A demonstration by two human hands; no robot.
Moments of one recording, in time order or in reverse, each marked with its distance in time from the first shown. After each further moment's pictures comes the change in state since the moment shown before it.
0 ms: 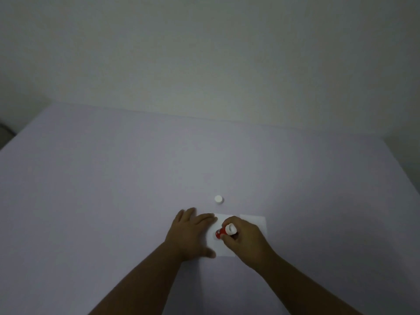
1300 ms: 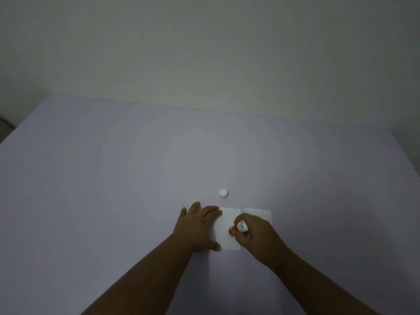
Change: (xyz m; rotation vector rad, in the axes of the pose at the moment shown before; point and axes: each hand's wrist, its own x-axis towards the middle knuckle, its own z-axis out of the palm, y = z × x) left_hand 0.002 0.010 -0.012 -0.037 -0.095 -0.021; right_hand -0.005 0.008 -0.010 -0.173 0.021 -0.099
